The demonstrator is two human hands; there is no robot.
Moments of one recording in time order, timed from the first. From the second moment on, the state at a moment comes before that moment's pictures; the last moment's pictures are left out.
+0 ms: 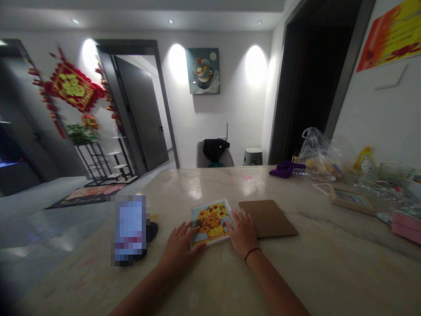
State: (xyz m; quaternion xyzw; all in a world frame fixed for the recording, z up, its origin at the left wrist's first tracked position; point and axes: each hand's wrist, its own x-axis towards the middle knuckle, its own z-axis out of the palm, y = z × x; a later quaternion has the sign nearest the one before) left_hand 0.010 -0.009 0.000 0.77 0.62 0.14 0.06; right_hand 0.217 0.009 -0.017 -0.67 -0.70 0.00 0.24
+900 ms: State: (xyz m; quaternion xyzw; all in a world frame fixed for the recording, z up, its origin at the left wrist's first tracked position) left_hand -0.001 -0.002 0.003 0.74 0.65 0.17 0.02; right_hand 0.319 0.014 -0.020 -0.87 -0.44 0.04 0.23
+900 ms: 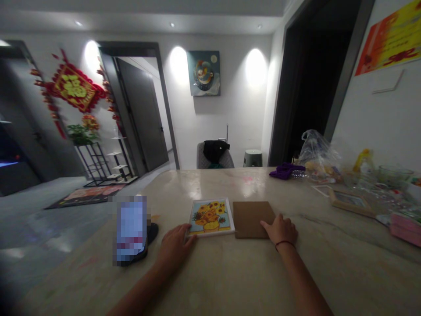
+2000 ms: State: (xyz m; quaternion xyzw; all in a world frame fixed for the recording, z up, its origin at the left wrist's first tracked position) left_hand -0.009 0.010 0.010 0.47 0.49 0.49 0.54; right_hand 0.203 -0.021 0.012 -0.43 -0.78 0.03 0.45
